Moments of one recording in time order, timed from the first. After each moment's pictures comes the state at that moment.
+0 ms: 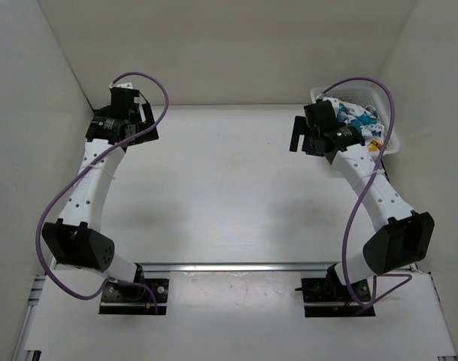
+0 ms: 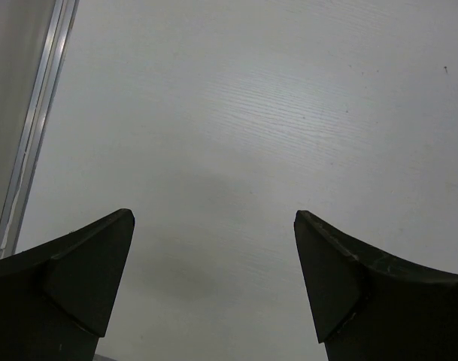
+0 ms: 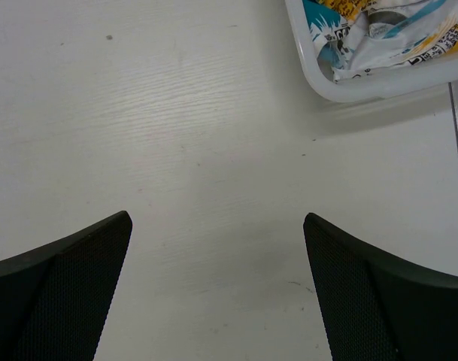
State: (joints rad) left arm -0.16 1.49 1.65 -0.93 -0.35 -0.28; right arm 0.36 1.47 1.46 -0.82 0.38 0.36
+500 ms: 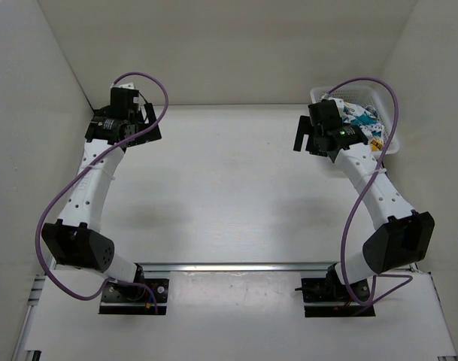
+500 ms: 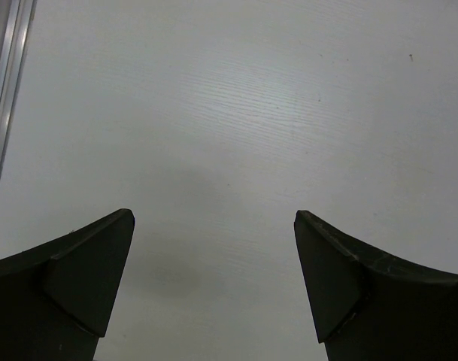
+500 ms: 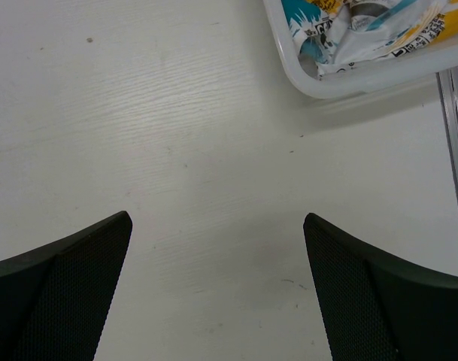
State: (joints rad) left arm -0.16 1.49 1.65 -0.93 -0.29 -0.30; right arm 0.34 1.48 1.47 -0.83 0.39 0.37
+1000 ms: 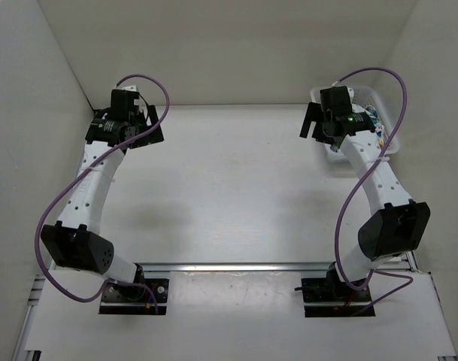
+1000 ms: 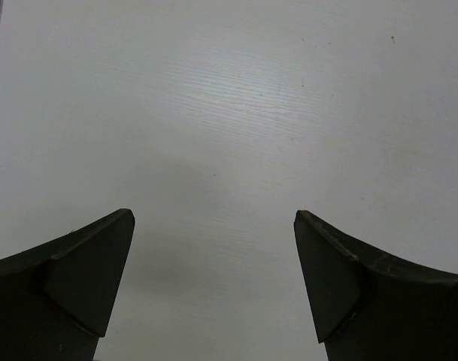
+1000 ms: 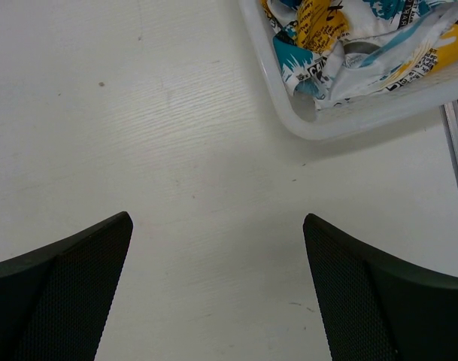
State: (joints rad) left arm -0.17 1.48 1.63 -0.92 -0.22 -0.30; right arm 0.23 1.58 1.61 -0.85 0.29 0.36
